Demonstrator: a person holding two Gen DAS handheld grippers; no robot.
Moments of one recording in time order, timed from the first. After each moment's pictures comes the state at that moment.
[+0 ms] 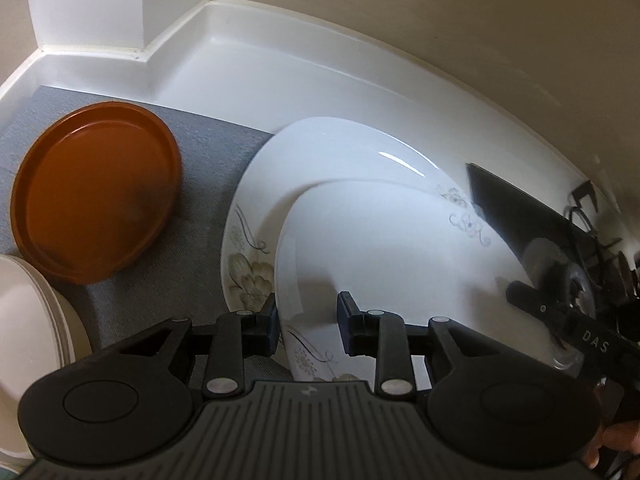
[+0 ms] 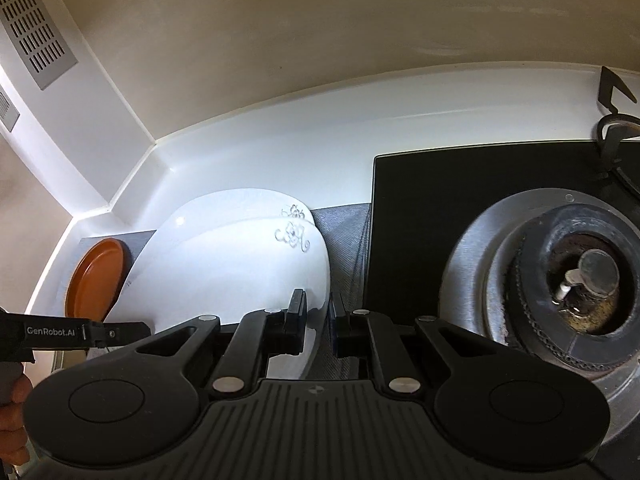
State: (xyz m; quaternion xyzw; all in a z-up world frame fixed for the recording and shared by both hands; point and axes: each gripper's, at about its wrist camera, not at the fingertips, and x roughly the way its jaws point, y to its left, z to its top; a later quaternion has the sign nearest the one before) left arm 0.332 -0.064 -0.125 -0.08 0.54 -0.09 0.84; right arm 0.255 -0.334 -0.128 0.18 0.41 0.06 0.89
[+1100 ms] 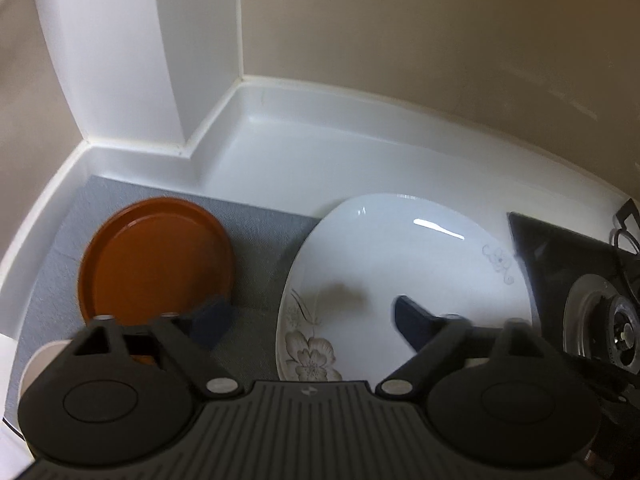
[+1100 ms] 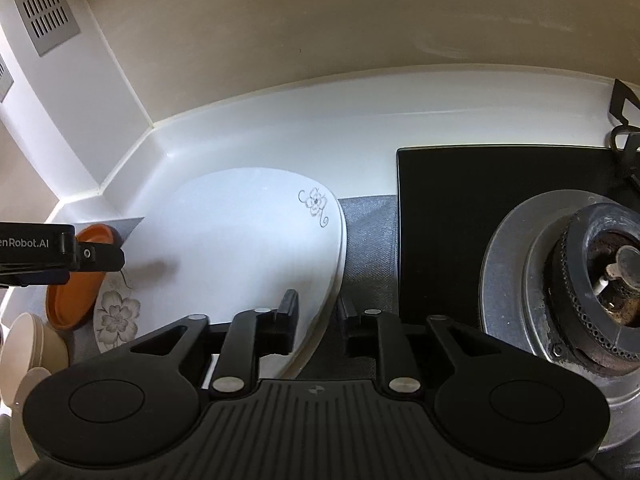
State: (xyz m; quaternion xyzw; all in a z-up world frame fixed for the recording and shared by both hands) left arm 0.333 -0.069 -0.084 0.00 0.46 -0.02 0.89; right arm 0.259 -0.297 -0.136 0.15 0.41 0.04 0.90
